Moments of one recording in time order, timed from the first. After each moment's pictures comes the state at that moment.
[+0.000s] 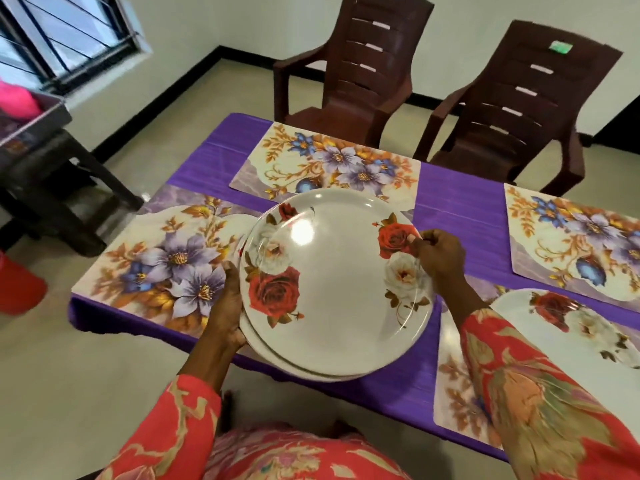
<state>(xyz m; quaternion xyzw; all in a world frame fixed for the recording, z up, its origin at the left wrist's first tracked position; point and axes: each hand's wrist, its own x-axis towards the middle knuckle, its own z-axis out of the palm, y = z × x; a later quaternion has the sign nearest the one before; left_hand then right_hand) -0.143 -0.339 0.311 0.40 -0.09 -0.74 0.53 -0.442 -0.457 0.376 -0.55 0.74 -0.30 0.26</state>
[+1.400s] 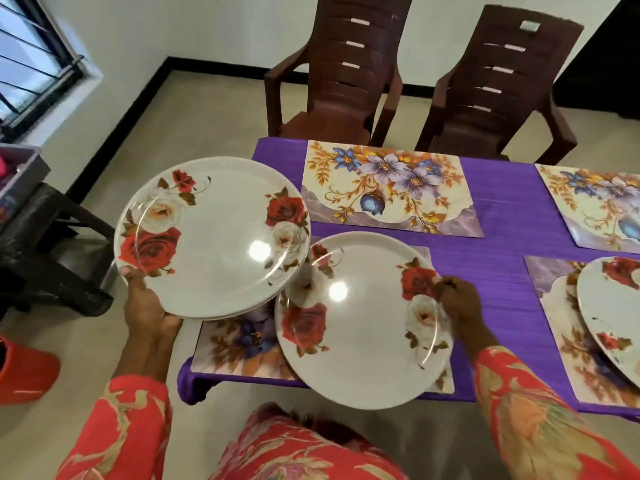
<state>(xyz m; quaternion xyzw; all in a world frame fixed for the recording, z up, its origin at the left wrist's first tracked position) 0.185 -0.403 0.340 0.49 -0.07 -0.52 0.70 -0.261 -0.396 0.329 -0.37 0.81 -0.33 0.31</state>
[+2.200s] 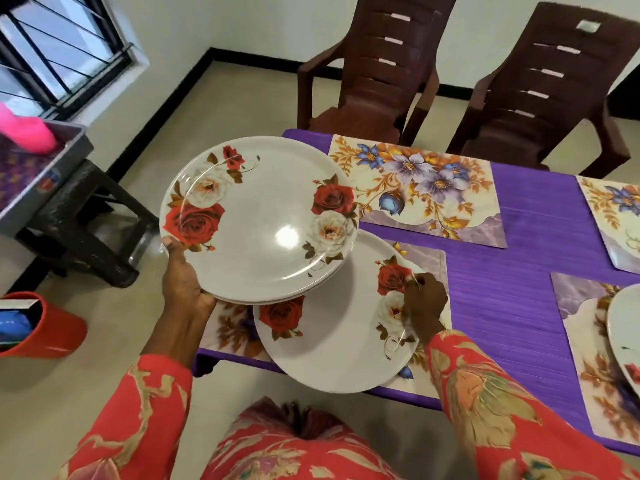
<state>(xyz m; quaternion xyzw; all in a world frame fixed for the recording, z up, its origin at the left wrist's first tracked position) 0.138 -0.398 0.356 0.47 -0.07 -0.54 0.69 -0.203 -0.421 0.299 -0.43 0.83 -0.27 0.23</state>
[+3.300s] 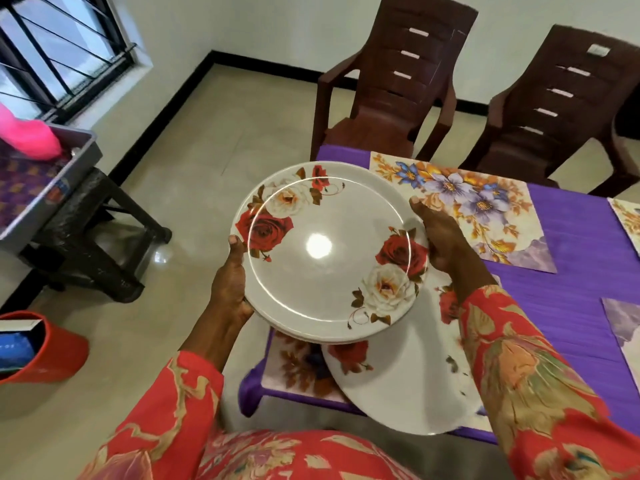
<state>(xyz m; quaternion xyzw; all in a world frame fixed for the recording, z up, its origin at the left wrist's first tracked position) 0.214 -0.453 0.330 0.46 -0.12 -0.68 0.56 -0.091 -0.527 0.409 -0.35 0.61 -0.42 0.57</state>
